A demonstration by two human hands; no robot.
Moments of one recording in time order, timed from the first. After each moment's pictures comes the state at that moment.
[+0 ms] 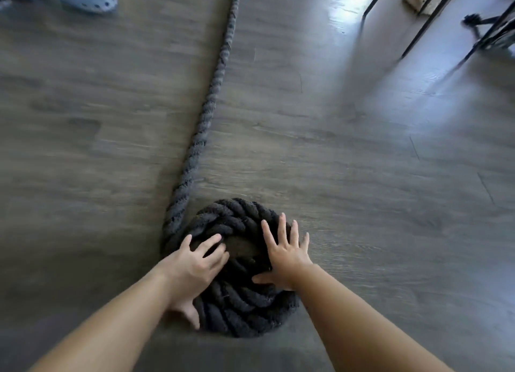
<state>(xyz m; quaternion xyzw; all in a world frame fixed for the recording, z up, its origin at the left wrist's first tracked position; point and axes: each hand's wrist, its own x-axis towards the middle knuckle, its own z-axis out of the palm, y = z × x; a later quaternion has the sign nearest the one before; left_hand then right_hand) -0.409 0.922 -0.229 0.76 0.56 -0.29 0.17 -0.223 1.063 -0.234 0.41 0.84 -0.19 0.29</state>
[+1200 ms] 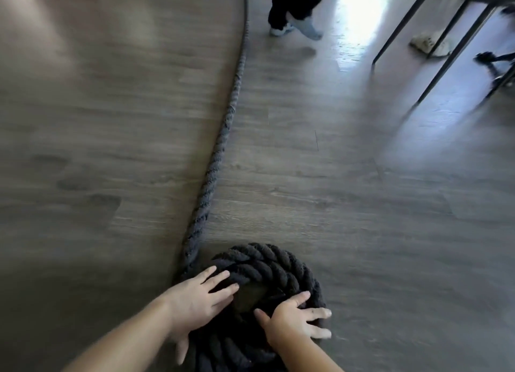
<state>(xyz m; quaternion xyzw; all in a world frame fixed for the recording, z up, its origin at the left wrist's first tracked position) -0.534 1.005 -0.249 0.80 0.49 -0.32 0.10 -0.335 1.100 -0.236 0.73 0.53 -0.35 0.26</state>
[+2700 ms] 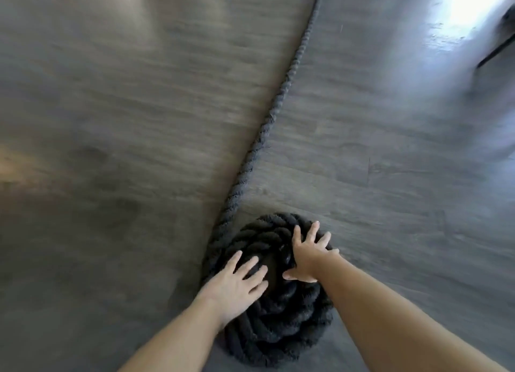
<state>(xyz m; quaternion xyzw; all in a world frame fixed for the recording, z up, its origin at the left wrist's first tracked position) -0.520 1.150 -0.203 0.68 0.63 -0.32 0.19 -0.435 1.347 -0.217 0.30 0.85 -0.16 0.40</state>
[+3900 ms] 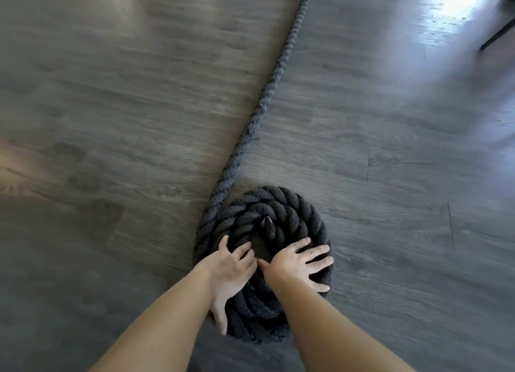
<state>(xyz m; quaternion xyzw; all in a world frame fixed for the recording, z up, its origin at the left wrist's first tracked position) -0.565 1.196 -0.215 0.68 0.60 -0.34 0.25 -0.469 1.295 -0.230 0.63 0.67 -0.32 0.25</state>
